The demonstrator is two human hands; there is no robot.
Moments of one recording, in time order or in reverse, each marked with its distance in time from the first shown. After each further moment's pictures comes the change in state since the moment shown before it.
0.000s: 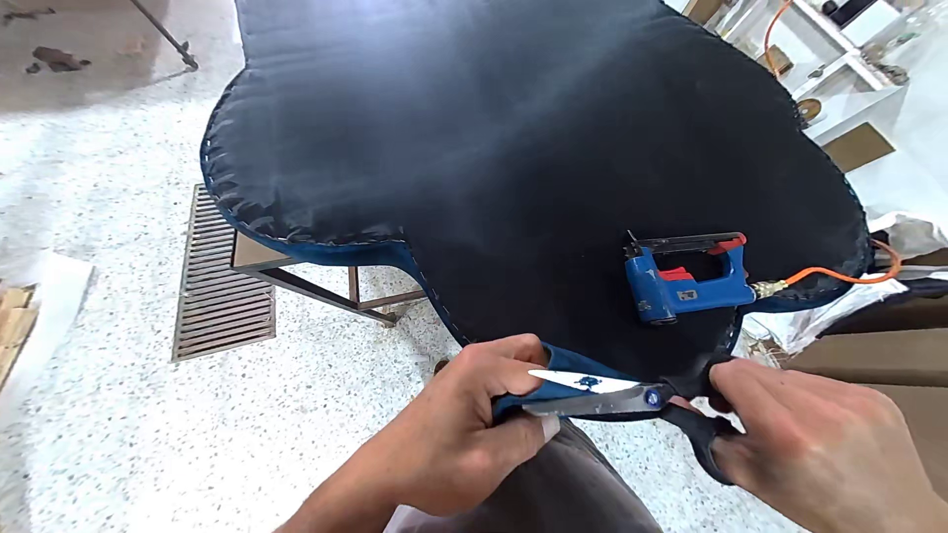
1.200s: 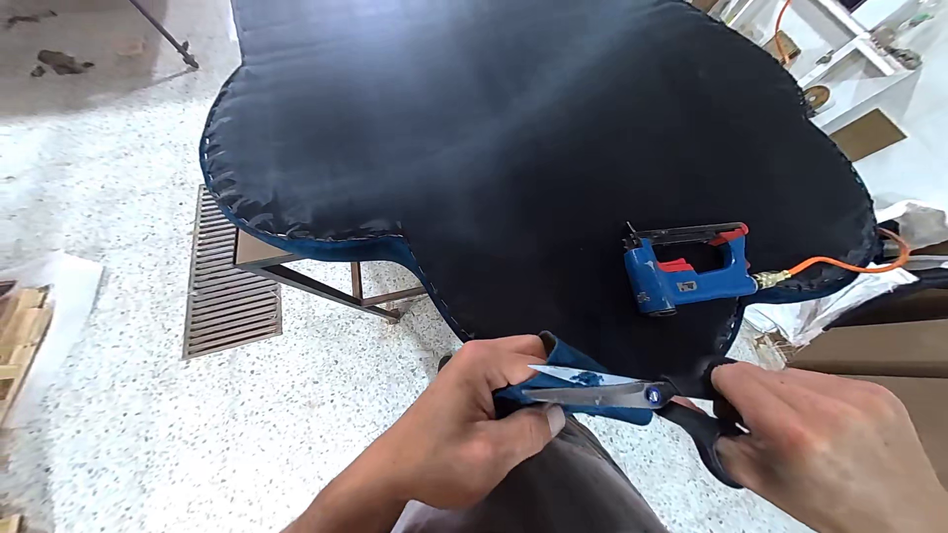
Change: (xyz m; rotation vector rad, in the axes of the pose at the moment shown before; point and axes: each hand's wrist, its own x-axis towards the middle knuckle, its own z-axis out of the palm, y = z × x) left_hand 0.000 0.001 0.010 -0.108 0.044 -0.037; right_hand -0.007 0.001 -0.002 0.025 -0.010 -0.016
